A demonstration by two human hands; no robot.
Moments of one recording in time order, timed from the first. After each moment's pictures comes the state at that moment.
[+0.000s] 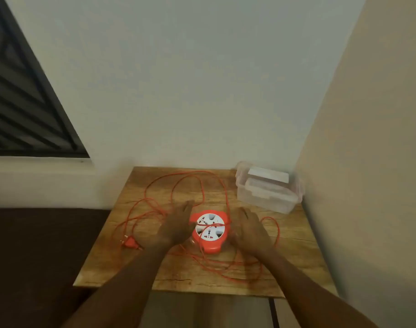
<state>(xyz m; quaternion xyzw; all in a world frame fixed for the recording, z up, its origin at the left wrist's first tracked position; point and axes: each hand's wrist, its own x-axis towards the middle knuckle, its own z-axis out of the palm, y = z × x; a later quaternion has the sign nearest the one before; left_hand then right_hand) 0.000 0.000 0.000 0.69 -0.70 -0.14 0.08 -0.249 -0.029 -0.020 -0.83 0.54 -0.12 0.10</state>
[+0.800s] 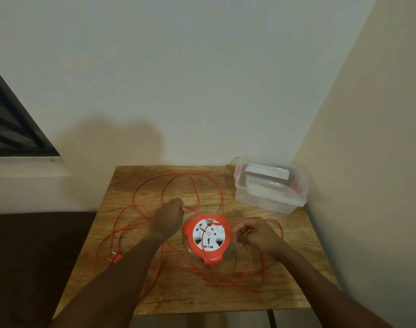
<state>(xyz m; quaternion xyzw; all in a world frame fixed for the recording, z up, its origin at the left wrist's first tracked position) 0.039 -0.075 -0.035 0.69 -0.69 -0.16 0.16 -0.257 -0.053 0.000 -0.65 0.53 -0.21 0.50</state>
